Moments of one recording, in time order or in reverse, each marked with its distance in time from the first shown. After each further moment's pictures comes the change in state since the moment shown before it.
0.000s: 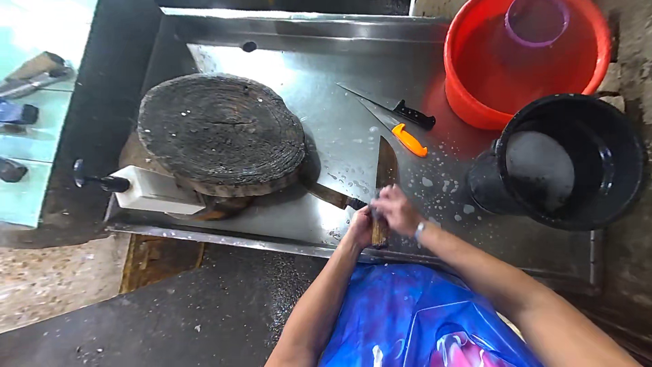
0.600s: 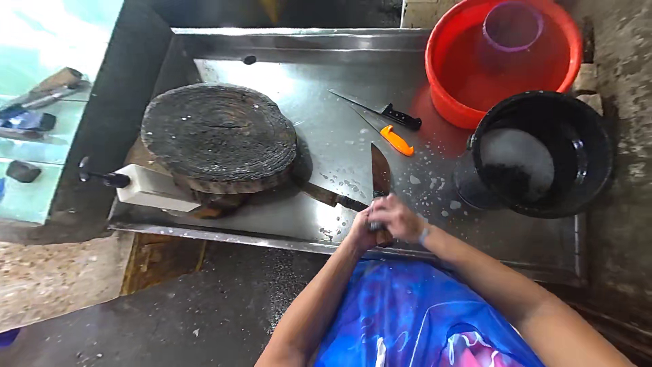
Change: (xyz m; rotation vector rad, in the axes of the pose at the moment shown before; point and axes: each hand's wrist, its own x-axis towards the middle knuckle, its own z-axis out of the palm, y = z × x) left_hand -0.017 -0.039 0.044 0.107 -0.049 0.051; right_hand -0.034 -0.017 -0.042 0.072 -0.053 -0.059
